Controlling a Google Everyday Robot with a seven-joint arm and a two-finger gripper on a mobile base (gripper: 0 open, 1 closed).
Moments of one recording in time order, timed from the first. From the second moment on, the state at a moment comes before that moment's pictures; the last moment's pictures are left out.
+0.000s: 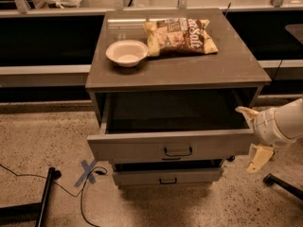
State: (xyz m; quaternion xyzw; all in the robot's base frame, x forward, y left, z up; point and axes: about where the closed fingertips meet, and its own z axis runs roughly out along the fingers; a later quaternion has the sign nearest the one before) arm 0.480 -0.272 0.713 -0.66 0.70 0.04 0.25
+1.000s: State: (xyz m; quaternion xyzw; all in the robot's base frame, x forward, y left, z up) arm 0.524 -0.212 0.657 -0.68 0.70 0.14 0.17
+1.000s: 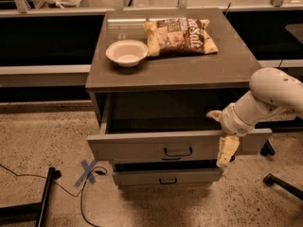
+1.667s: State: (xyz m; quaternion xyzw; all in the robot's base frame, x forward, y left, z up) arm 0.496 -0.200 0.647 -0.70 0.69 0.15 0.11
